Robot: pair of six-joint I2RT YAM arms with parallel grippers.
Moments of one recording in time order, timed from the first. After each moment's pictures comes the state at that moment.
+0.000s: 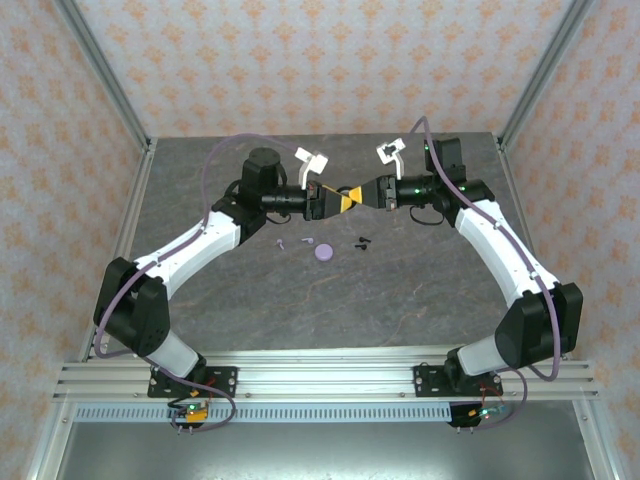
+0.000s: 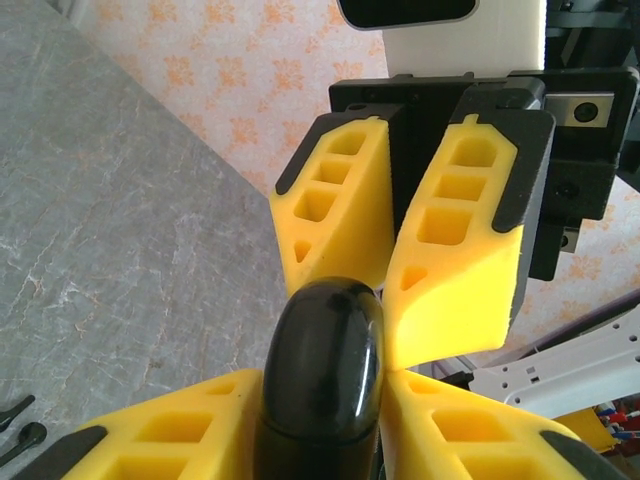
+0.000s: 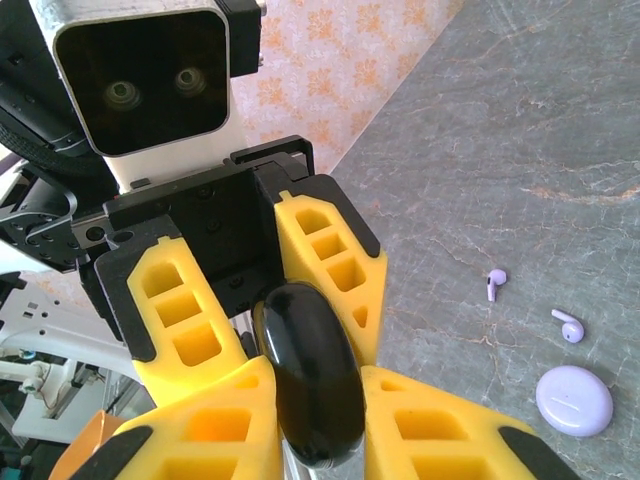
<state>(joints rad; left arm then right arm) -0.46 1.56 1.20 0.08 0.88 -0.49 0.27 1.43 1.30 -0.49 -1.05 0.22</state>
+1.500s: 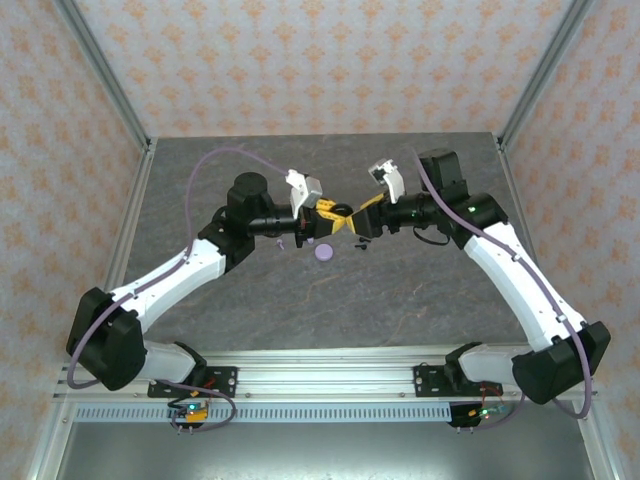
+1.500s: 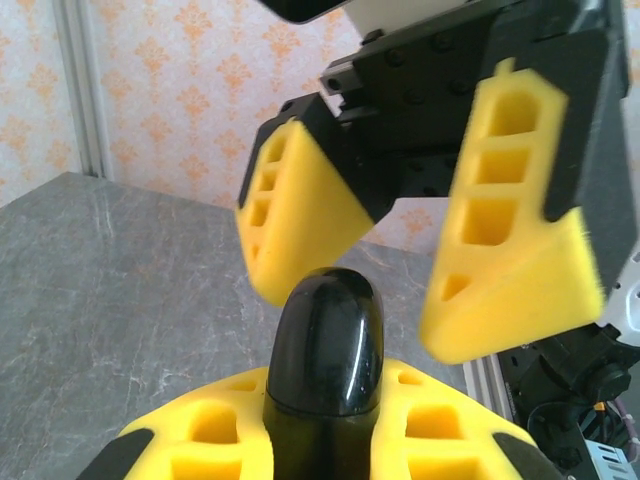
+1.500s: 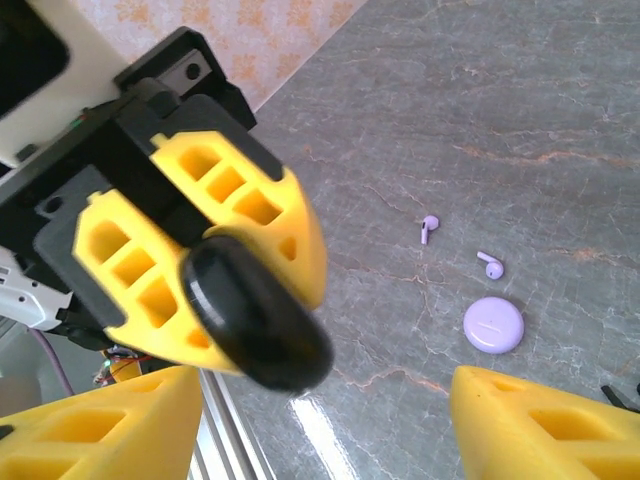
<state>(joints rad) -0.53 1.36 0.98 0.20 0.80 -0.03 0.42 1.26 1.33 -0.77 -0.71 0.03</state>
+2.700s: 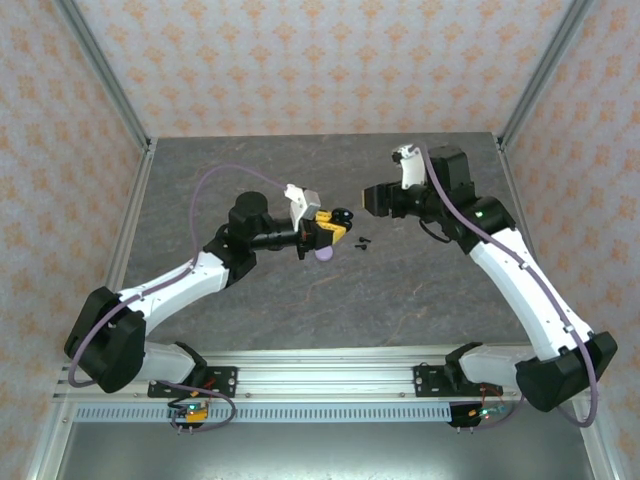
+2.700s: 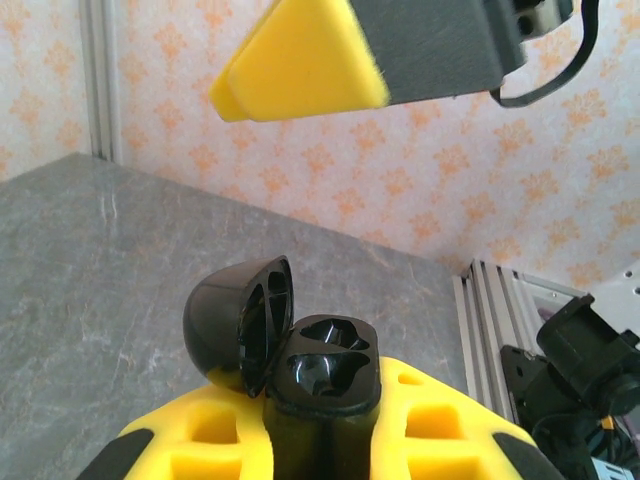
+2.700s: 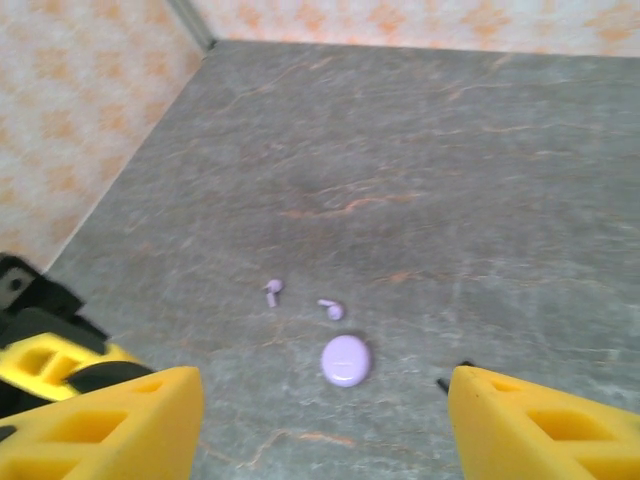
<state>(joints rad) -0.55 1.34 0.82 0.43 0.72 -0.15 0.42 1.21 1.33 -0.70 -0.26 0.22</state>
